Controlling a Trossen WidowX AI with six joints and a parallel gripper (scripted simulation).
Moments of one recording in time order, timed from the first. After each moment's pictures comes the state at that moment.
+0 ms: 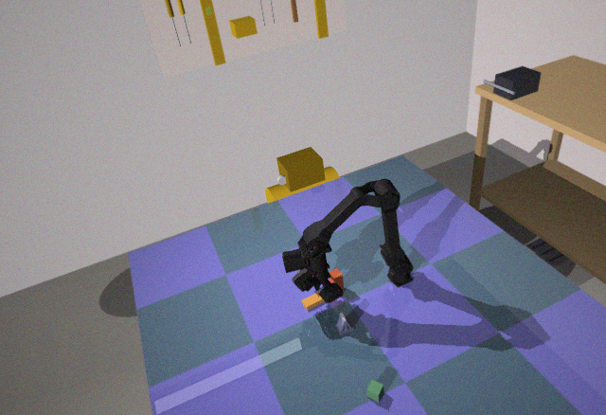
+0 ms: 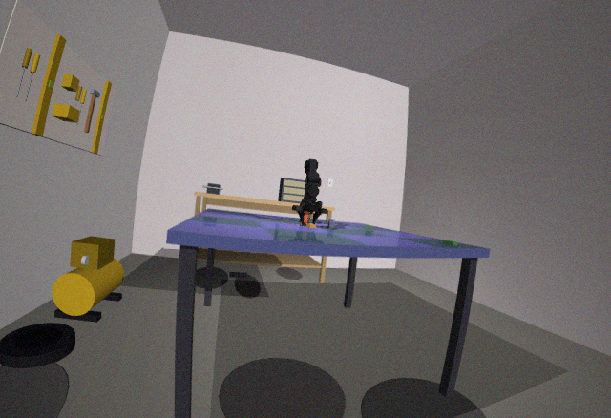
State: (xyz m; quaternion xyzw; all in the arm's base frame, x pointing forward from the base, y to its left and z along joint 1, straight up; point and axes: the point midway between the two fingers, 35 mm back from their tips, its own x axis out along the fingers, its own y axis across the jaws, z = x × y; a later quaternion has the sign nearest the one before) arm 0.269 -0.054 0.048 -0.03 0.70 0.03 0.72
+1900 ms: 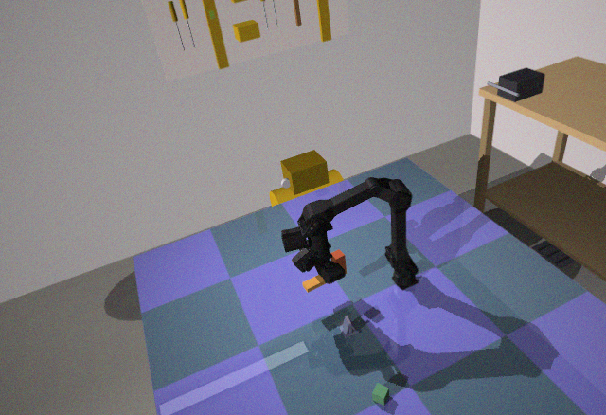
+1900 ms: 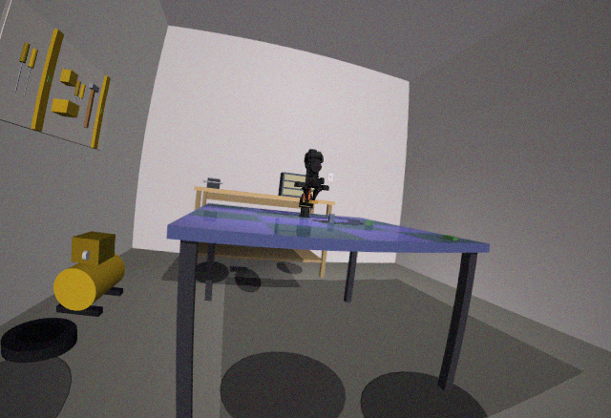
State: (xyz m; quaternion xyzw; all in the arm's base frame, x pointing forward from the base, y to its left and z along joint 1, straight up) arm 0.267 -0.052 0.146 -0.03 0.70 0.03 0.71
